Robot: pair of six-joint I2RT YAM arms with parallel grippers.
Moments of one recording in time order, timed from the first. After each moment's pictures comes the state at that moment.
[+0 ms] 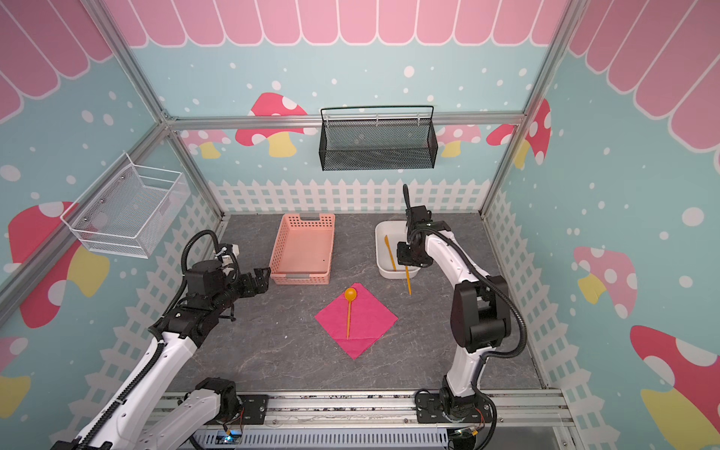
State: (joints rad) left arm -0.12 0.89 0.74 -0.39 0.03 -0.26; right arm 0.23 1.76 1.48 -0.90 -0.10 0.22
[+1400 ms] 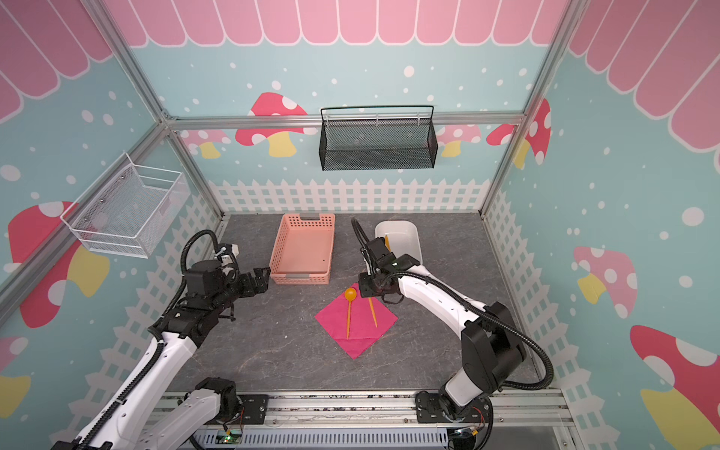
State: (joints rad) left arm -0.12 0.89 0.74 -0.39 0.04 -0.26; right arm 0.63 1.56 1.22 -0.75 -0.07 0.44
